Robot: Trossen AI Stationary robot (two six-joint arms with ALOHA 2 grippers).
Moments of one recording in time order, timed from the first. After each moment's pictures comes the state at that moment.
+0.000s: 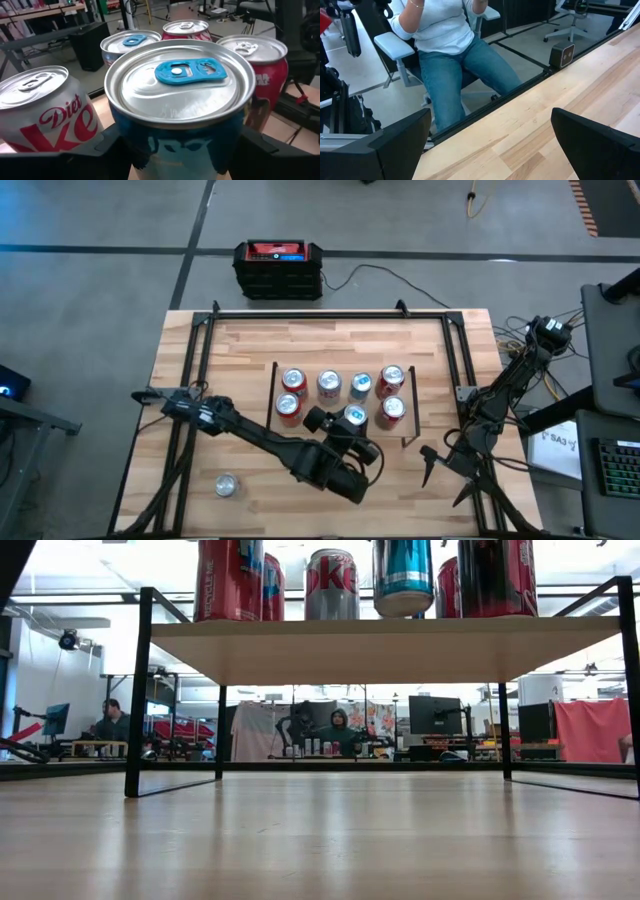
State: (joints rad) left arm -0.45 2.34 2.36 -1.10 -1.25 -1.03; right arm 0.91 0.91 0.19 0.44 -0.13 0.08
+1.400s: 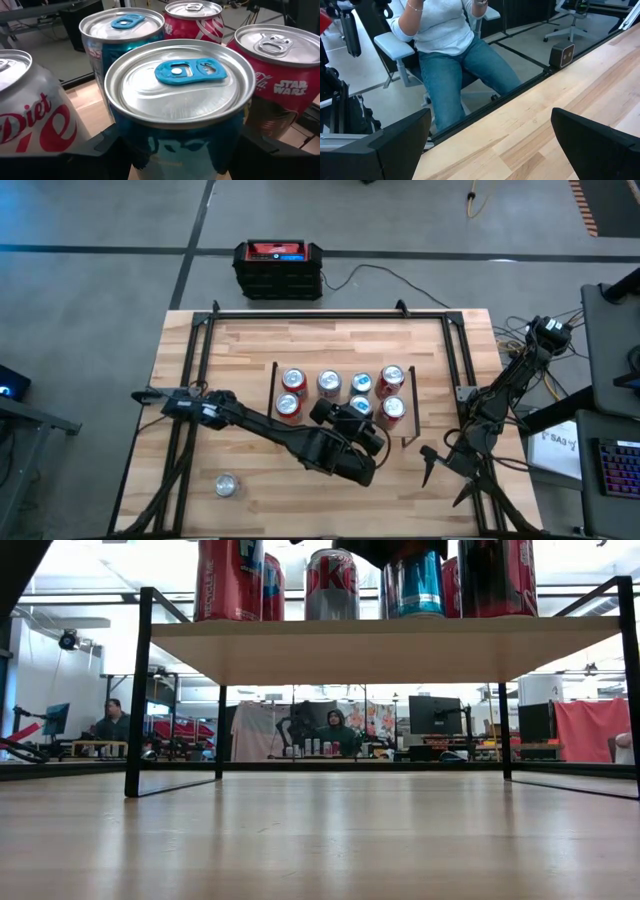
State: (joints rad) left arm -0.39 2.34 2.34 -1.03 -1.13 -1.03; right arm 0.91 0.91 0.19 0.44 -0.13 0.08
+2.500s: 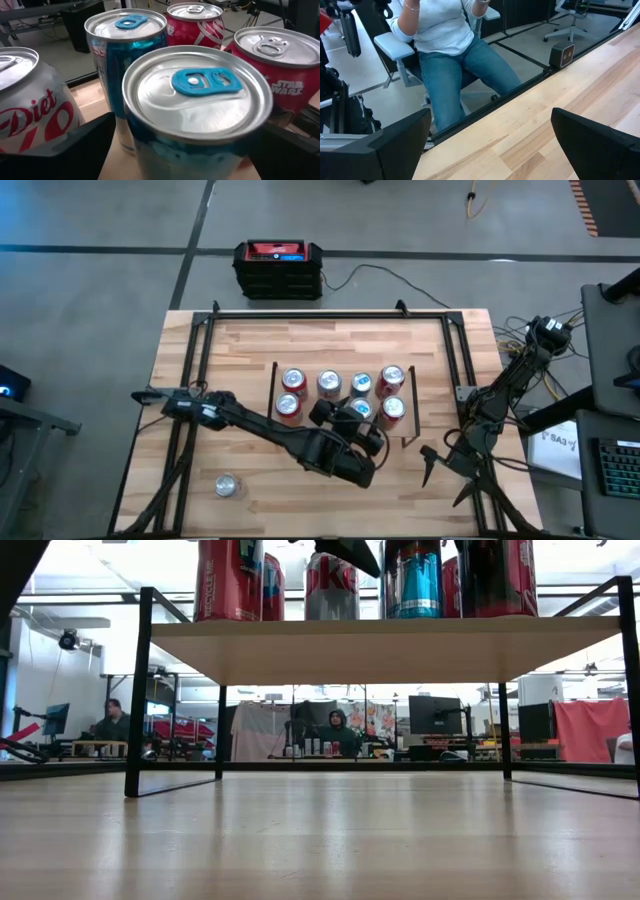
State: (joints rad) left arm -0.40 2.34 2.34 -1.05 -1.14 -1.06; right arm 0.91 0.91 0.19 0.44 -0.13 0.08
